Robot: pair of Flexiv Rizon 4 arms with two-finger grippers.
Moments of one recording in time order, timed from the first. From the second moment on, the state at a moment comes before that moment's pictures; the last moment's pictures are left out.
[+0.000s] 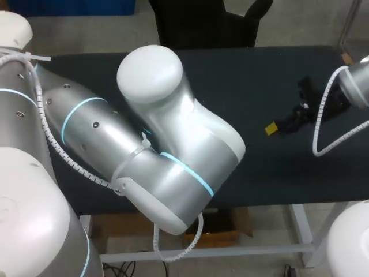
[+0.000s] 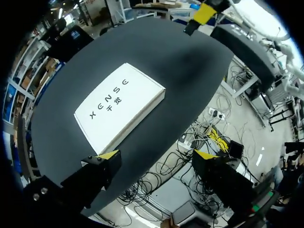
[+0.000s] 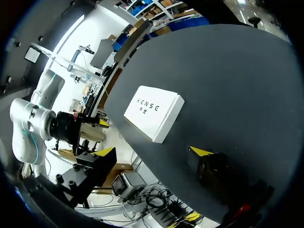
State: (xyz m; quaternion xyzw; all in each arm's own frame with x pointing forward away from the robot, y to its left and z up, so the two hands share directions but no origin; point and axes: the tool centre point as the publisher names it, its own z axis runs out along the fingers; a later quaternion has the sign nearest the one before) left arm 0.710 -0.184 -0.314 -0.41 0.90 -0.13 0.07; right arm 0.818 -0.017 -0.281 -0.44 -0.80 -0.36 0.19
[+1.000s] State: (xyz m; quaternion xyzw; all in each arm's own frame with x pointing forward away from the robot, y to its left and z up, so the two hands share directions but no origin) left arm 0.678 -0.219 -0.335 -0.55 0.84 -0.04 0.01; right arm 0.820 -0.069 -0.269 -0.34 -0.81 -0.47 0.06
